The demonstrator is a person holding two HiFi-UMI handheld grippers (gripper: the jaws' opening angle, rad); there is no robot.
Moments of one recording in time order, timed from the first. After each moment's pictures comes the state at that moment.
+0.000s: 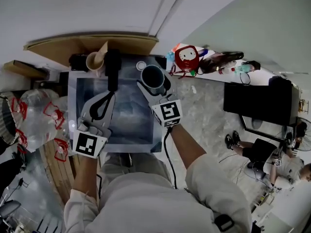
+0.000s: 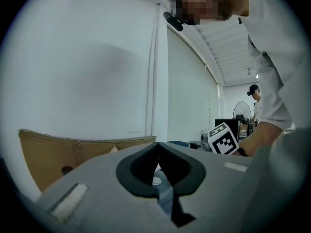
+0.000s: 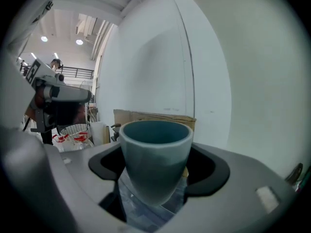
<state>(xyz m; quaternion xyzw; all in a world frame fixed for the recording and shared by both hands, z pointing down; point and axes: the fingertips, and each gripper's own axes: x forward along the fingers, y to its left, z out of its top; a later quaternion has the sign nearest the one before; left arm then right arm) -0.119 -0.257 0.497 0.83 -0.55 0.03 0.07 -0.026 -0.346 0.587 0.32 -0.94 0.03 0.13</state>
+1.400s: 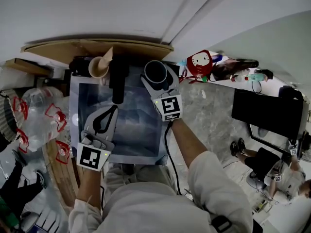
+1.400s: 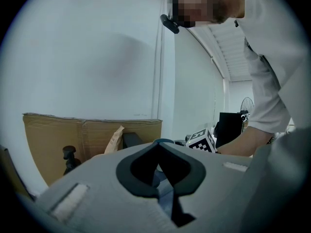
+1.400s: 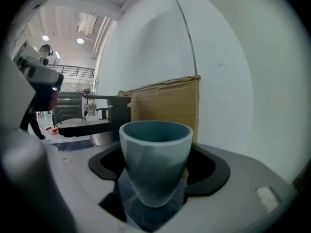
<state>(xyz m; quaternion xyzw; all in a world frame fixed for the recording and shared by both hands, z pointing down) -0.132 -0.263 0.560 0.81 -0.57 0.07 0.12 -0.061 -0.410 0.673 0.31 -0.94 0.03 0.14</state>
